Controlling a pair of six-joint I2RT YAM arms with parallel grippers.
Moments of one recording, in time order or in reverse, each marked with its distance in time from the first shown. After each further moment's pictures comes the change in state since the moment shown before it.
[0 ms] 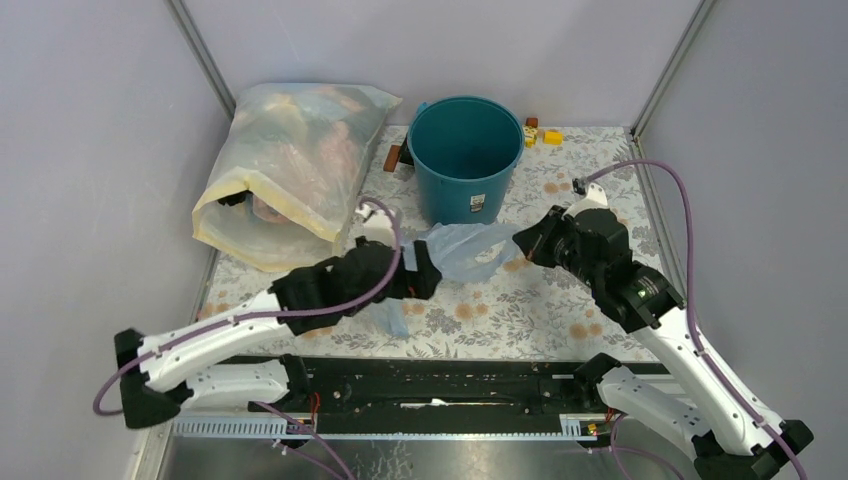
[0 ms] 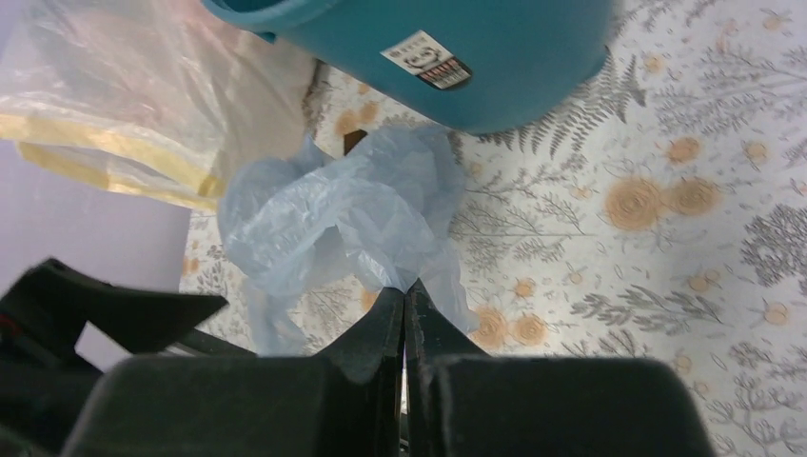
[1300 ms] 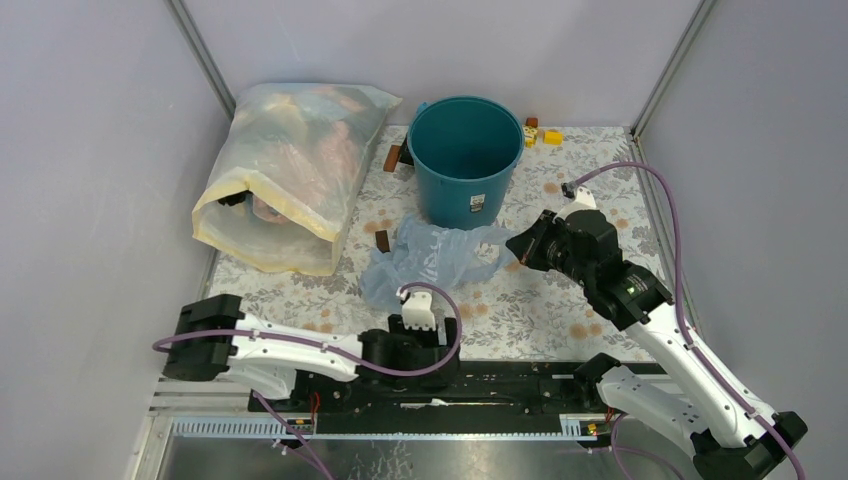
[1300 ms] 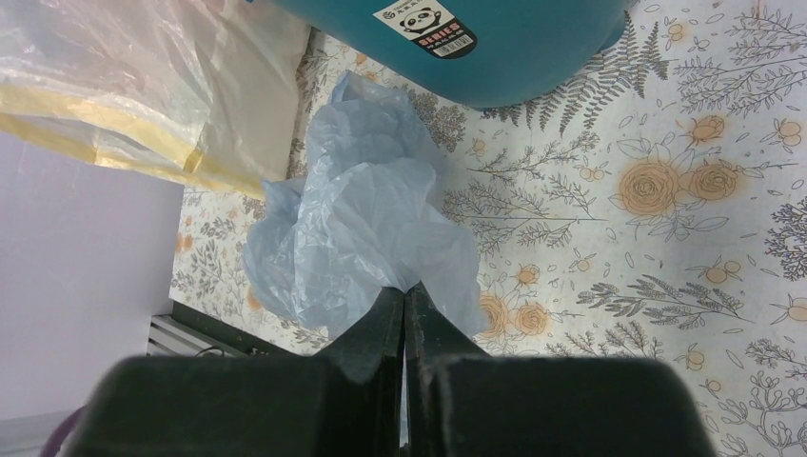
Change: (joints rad) left arm -0.566 0.365 -0.146 -0.027 -0.384 -0.586; right arm 0.000 0.036 -0.034 0.048 -0.058 -0.002
